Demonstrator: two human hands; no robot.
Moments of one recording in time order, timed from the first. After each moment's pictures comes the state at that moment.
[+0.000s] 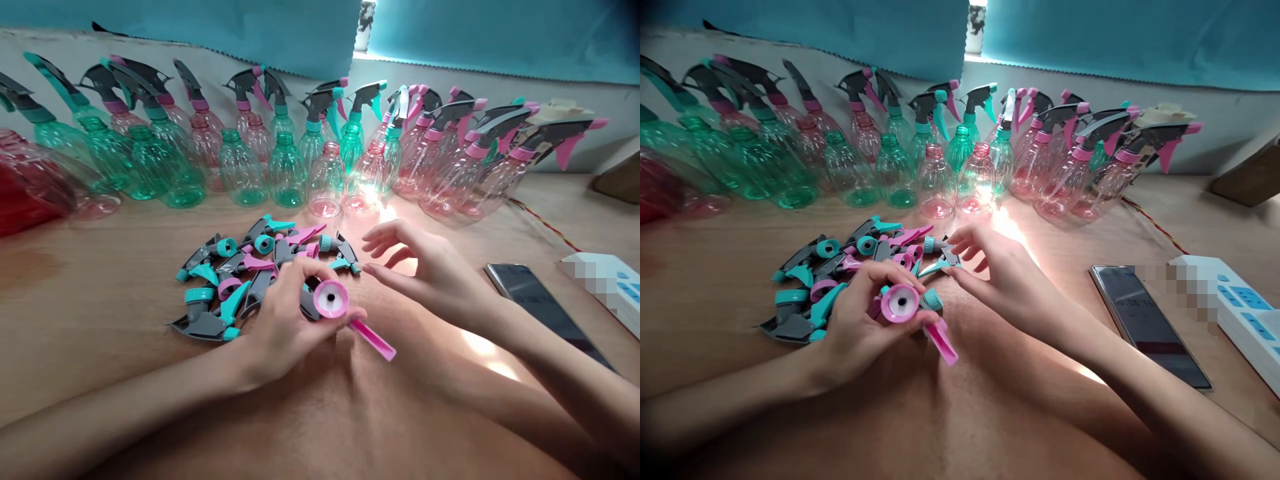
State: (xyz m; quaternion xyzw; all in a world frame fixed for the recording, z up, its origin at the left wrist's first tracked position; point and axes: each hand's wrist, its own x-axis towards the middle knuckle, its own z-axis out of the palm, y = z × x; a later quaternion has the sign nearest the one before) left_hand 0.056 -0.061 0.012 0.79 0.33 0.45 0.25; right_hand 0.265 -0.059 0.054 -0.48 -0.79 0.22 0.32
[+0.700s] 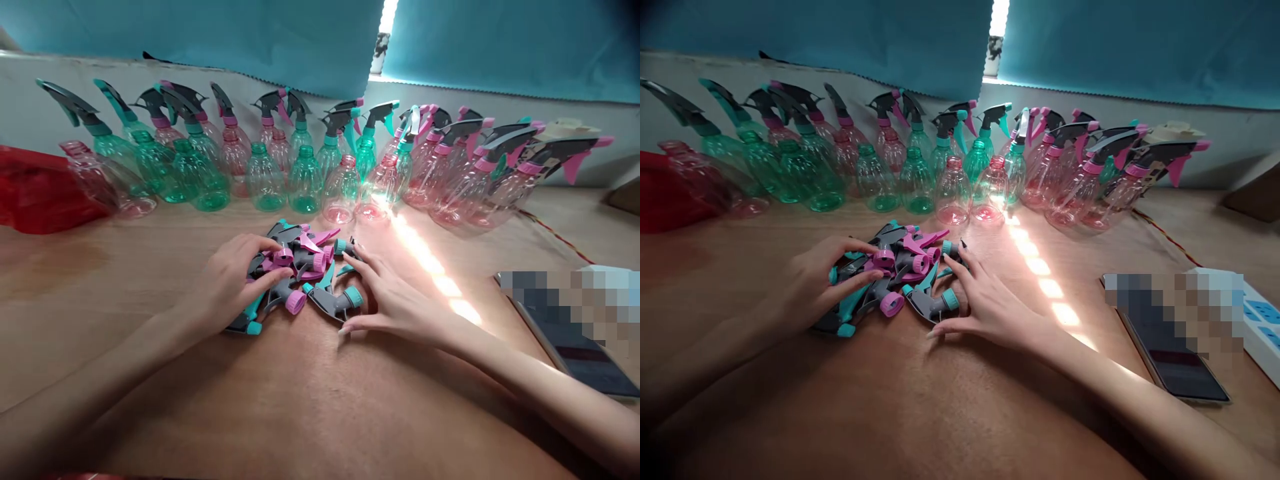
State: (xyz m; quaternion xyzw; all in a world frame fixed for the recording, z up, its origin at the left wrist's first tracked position) left_hand -0.034 -0.029 0.034 0.85 0.45 0.26 0.03; right_hand 0.245 -0.057 -0.001 -0.44 -0.87 0.14 0.18
